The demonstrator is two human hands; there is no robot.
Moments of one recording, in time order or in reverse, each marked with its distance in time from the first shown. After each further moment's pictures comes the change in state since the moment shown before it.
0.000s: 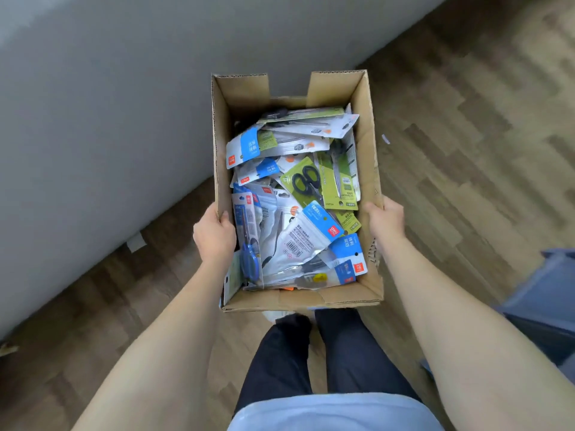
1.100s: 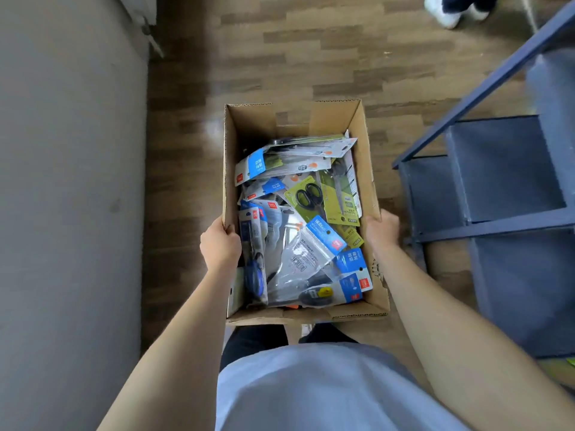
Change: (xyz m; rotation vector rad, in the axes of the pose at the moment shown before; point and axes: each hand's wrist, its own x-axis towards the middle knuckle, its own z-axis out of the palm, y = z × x) left_hand -0.101 0.491 0.368 0.405 -0.586 0.707; right_hand 0.228 0.034 -0.390 0.526 0.659 0.507
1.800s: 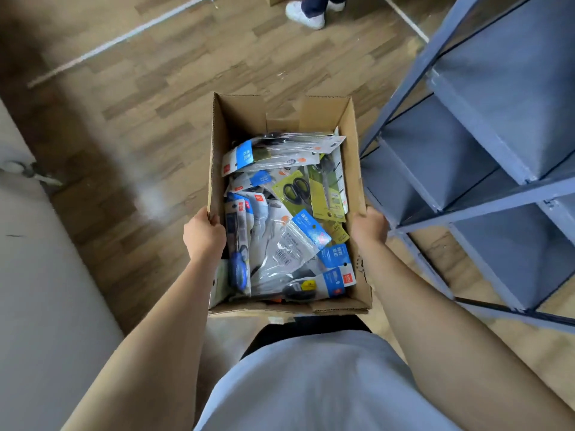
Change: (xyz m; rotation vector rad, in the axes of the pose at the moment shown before) left_hand 0.214 0.247 0.028 0.281 -0.238 0.451; right_hand 0.108 -0.140 0.015 0.031 0.383 0.273
